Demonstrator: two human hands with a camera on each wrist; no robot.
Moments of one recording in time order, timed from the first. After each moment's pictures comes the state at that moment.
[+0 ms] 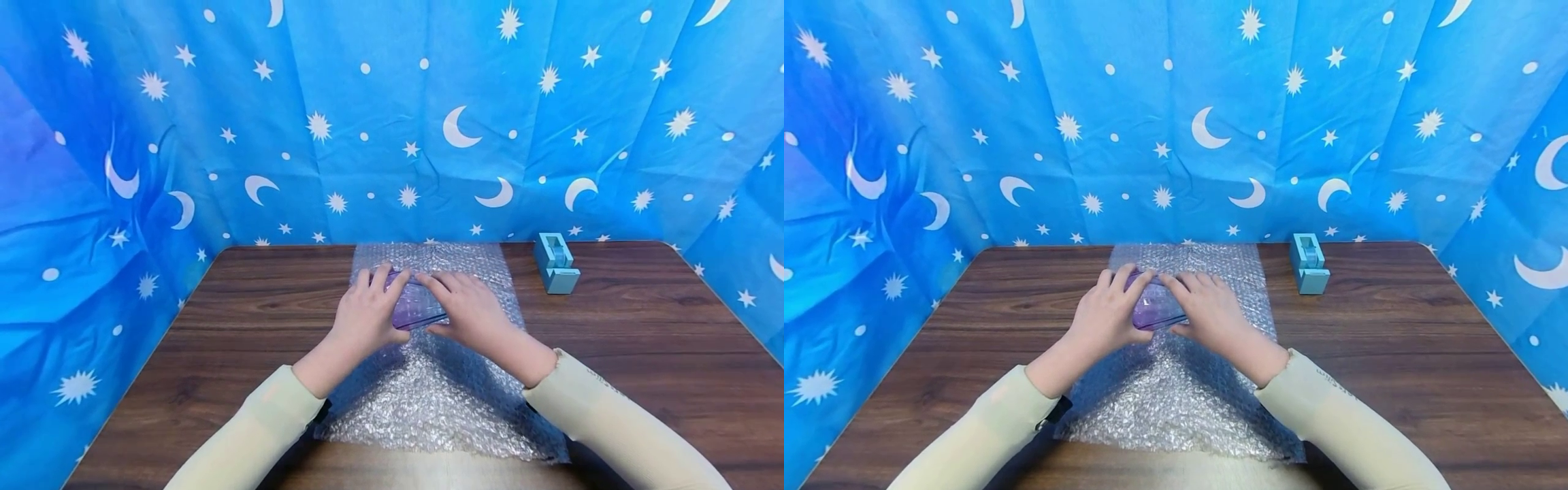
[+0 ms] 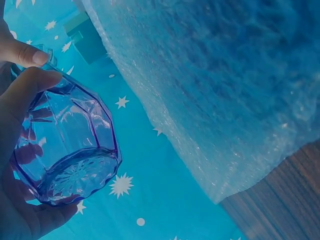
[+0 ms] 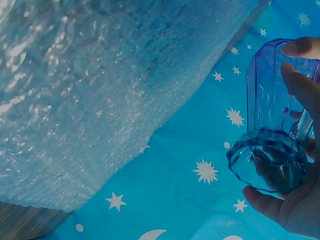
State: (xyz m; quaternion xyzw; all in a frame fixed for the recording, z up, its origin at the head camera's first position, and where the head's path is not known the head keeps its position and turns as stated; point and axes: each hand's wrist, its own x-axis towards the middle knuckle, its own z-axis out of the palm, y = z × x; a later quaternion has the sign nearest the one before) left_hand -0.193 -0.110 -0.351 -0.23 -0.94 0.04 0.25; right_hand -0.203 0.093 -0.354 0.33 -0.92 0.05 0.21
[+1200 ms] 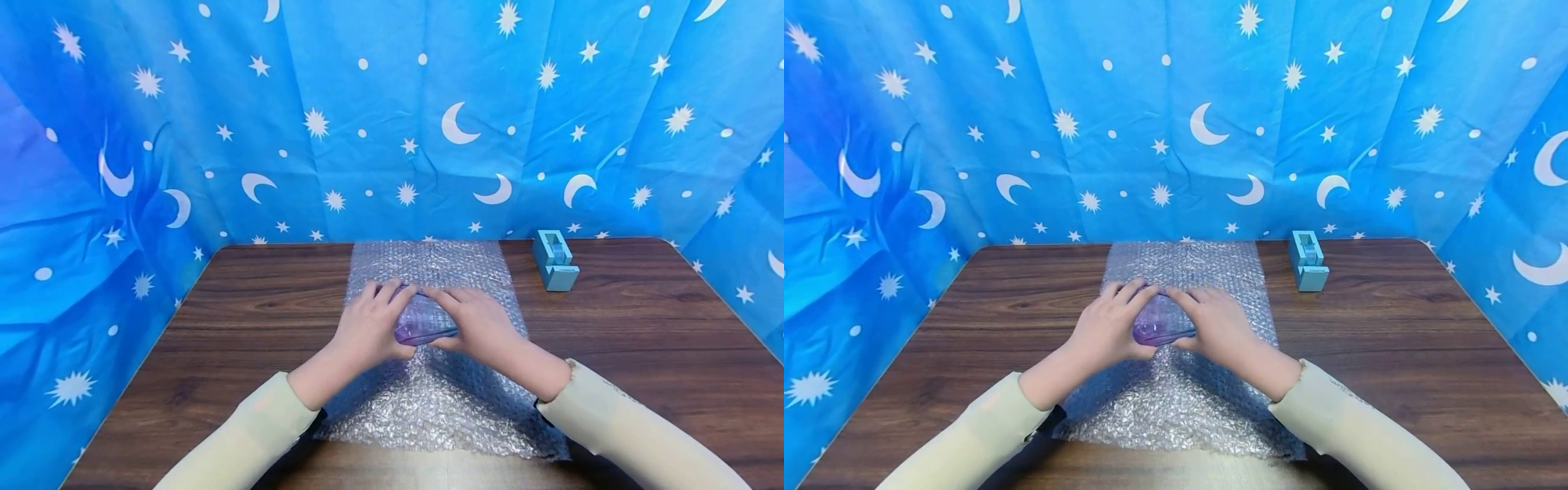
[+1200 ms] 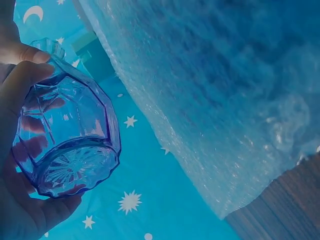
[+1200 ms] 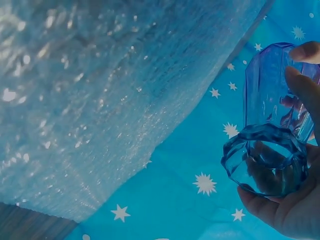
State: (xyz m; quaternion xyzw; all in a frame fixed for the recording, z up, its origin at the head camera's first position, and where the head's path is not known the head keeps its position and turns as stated) left_hand -0.179 -0.109 -0.356 -0.28 -0.93 -0.01 0.22; right_hand -0.185 0.104 -0.364 0.33 -0.92 0.12 0.19
